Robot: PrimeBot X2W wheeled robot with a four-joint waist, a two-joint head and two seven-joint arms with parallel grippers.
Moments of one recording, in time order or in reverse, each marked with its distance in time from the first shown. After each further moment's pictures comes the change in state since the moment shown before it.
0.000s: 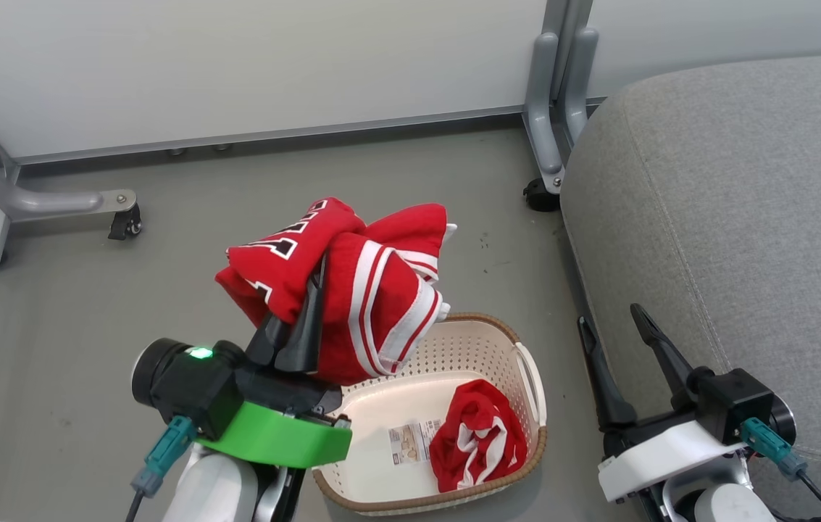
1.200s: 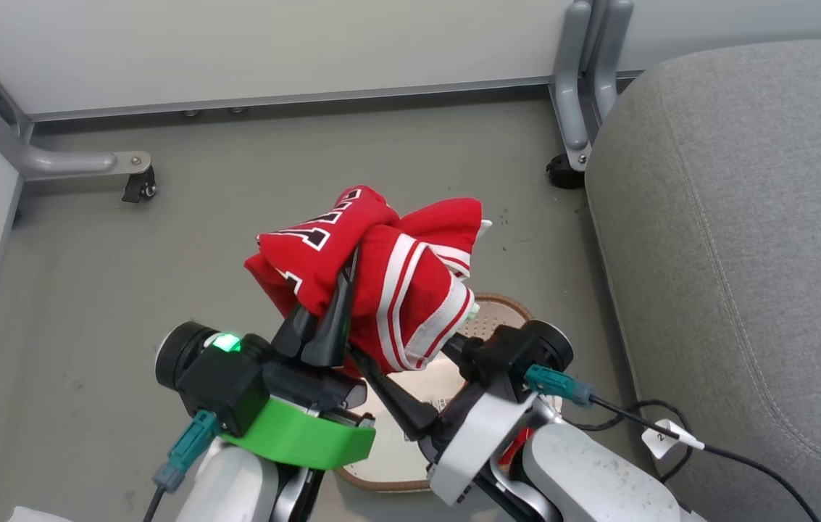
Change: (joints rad) left arm -0.031 -0.001 -0.056 -0.016 0.007 -0.005 0.000; right arm -0.418 -0.036 0.630 0.246 0.277 0.000 -0.023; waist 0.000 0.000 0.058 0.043
